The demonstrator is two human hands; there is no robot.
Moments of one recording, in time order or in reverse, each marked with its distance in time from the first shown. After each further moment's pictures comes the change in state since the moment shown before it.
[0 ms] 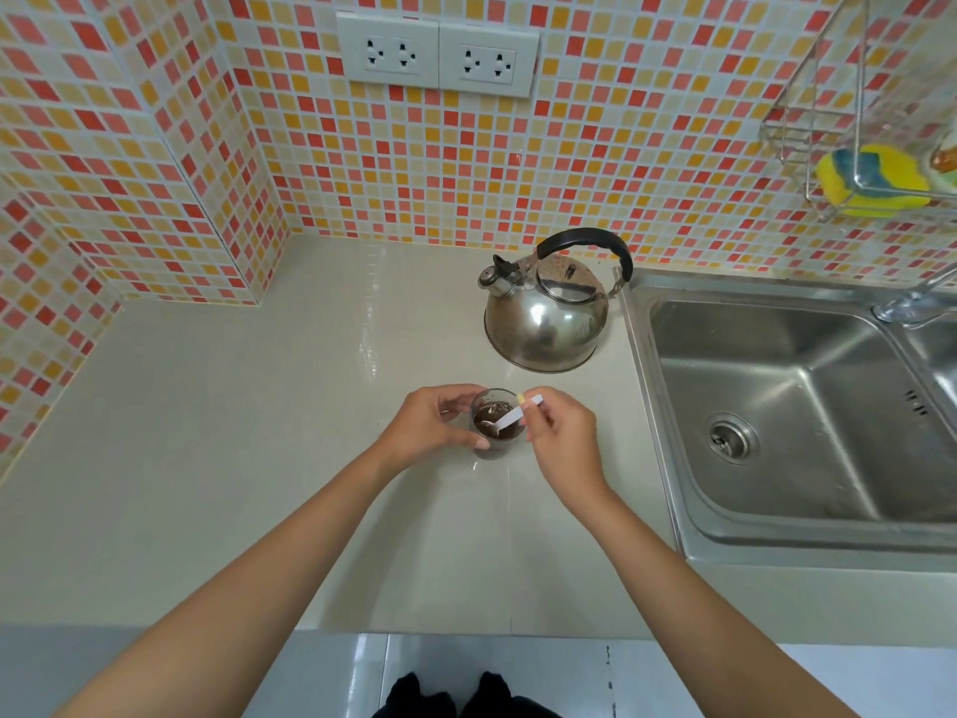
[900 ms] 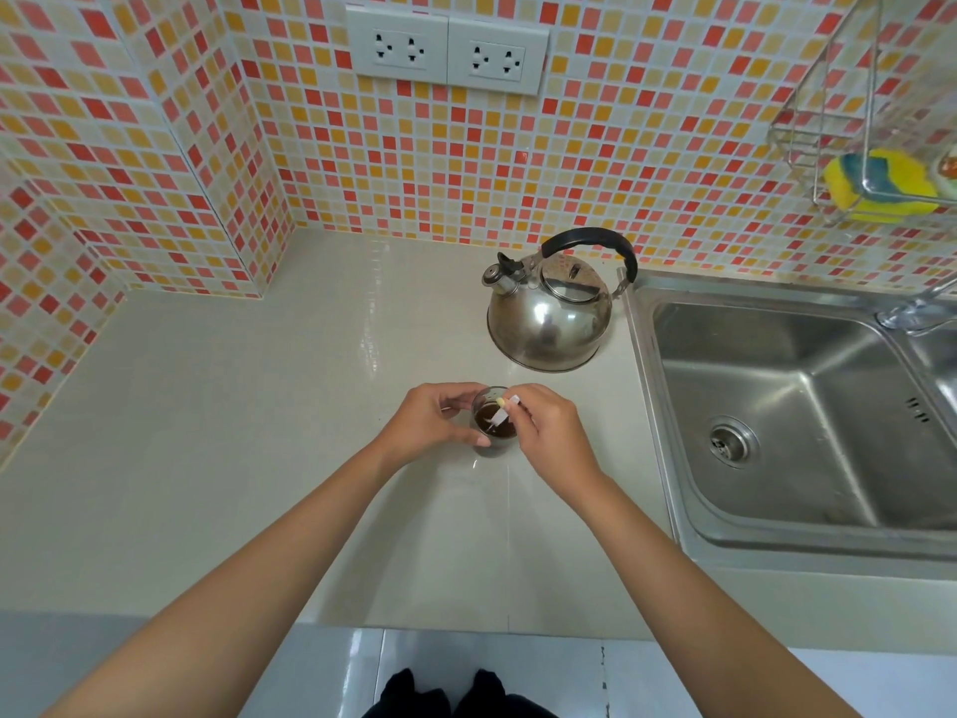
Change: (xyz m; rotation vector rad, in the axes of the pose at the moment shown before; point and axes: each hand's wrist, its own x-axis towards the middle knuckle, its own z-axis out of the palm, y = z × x) left_hand 0.001 -0.003 -0.001 -0.009 -0.020 0.033; right_hand 0.007 -0.010 0.000 -0.239 -0.173 -0.258
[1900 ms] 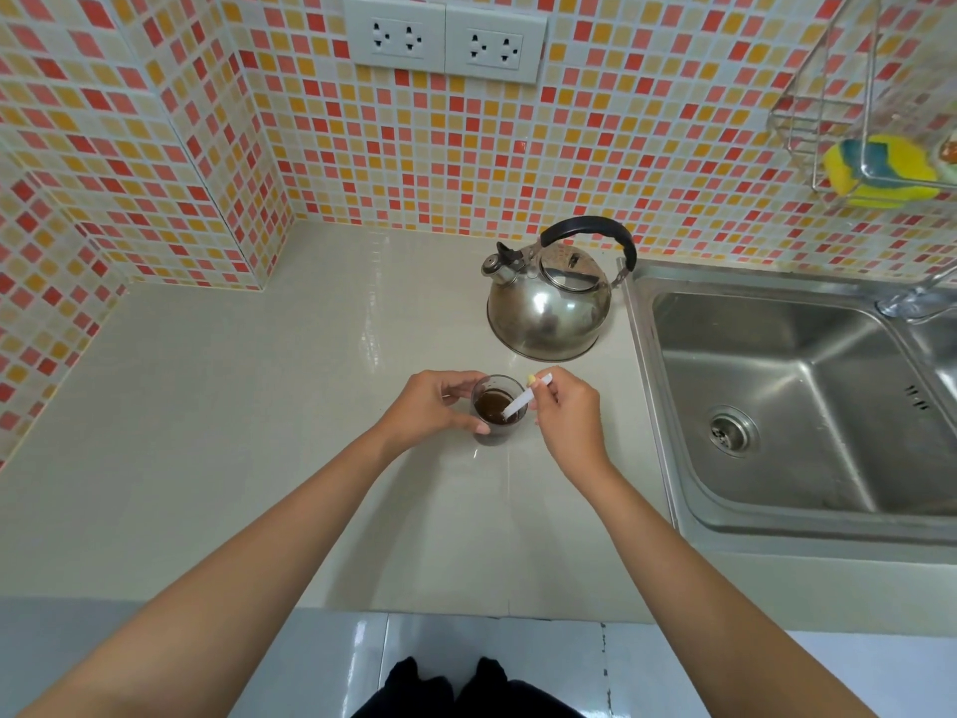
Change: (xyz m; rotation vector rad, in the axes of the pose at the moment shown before) left_hand 0.000 0.005 0.000 0.076 0.006 -0.005; right_hand 0.001 0.014 0.001 0.208 0.175 0.364
